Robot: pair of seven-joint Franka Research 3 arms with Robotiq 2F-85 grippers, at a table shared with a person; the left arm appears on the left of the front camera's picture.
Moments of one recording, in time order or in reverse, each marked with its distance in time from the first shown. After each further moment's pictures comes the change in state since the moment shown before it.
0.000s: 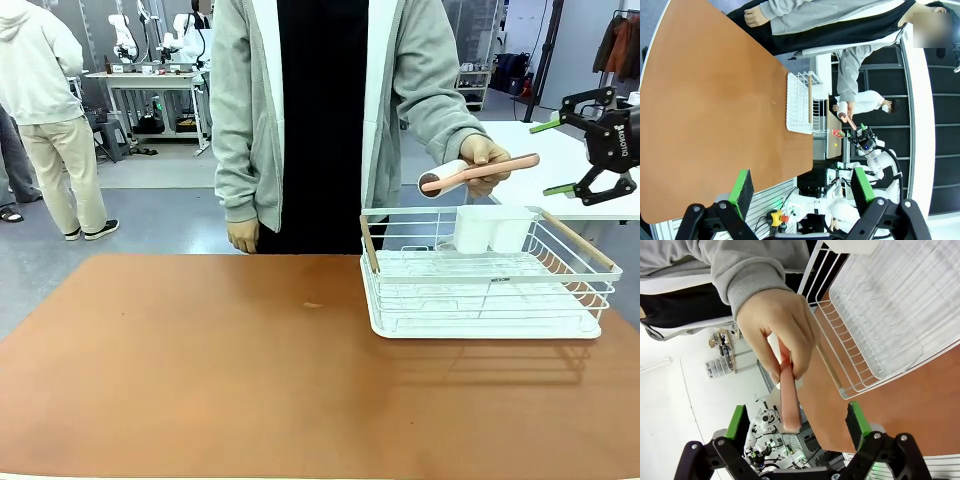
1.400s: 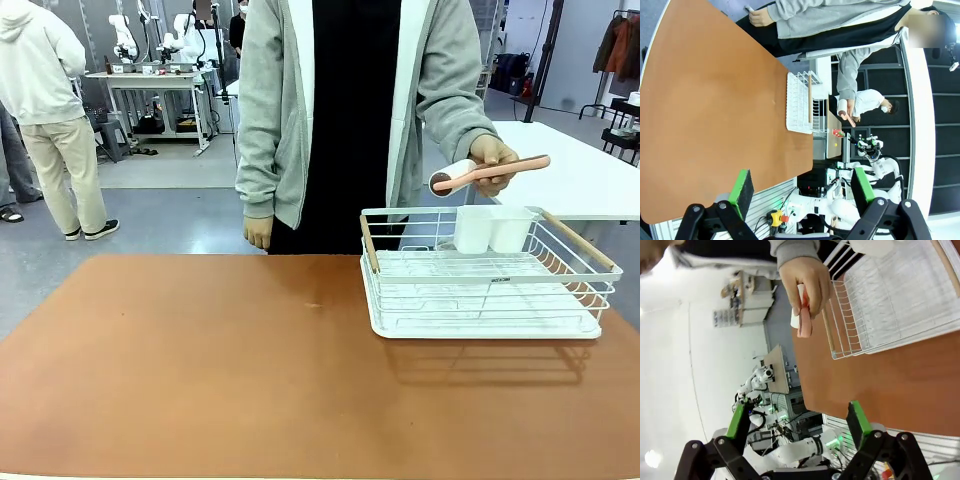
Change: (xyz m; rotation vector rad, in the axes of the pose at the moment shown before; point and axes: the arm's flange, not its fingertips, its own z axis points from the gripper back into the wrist) left arm 0.000 0.000 -0.001 0.000 0.001 -0.001; right arm 0.036 -0.007 0.140 0.071 0.166 0.197
